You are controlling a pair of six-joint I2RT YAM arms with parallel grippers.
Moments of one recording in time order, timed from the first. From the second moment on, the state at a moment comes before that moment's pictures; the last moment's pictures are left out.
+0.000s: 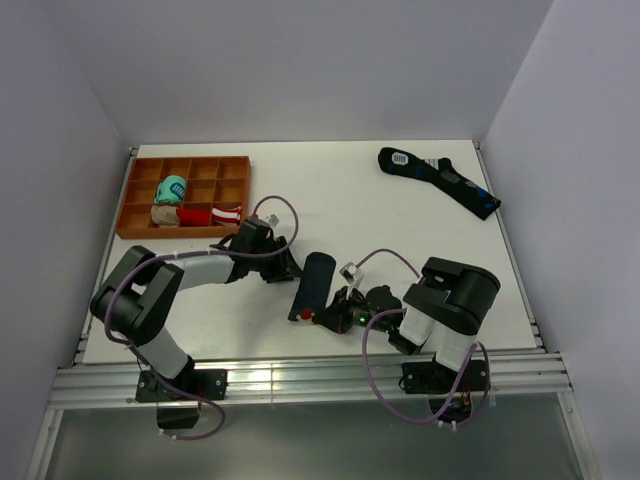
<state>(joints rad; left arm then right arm) -0.55 1.64 0.73 0.05 0.30 -0.81 0.91 1.77 0.12 1.33 -0.23 0.64</state>
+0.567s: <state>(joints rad) -0.62 1.79 0.91 0.05 0.25 -0.74 0.90 1.76 0.12 1.31 -0.25 0.64</state>
